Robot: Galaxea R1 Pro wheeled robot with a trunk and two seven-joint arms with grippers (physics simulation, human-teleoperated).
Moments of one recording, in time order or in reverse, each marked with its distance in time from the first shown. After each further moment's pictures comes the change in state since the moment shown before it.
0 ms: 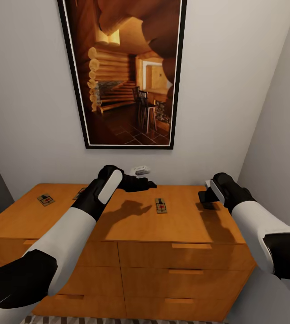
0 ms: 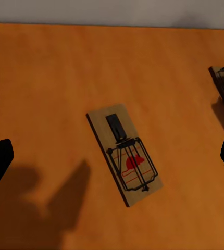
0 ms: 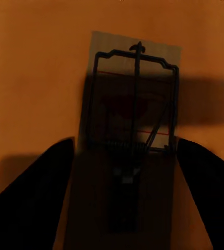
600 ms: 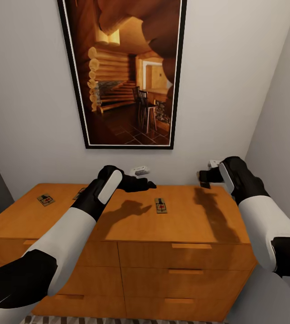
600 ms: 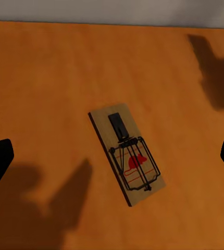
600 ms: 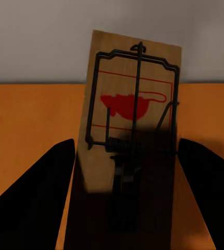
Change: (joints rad) left arm 0.000 0.002 0.000 0.005 0.000 -0.001 0.000; right arm -0.001 -0.019 -0.106 -0.280 -0.013 0.040 0.107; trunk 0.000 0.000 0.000
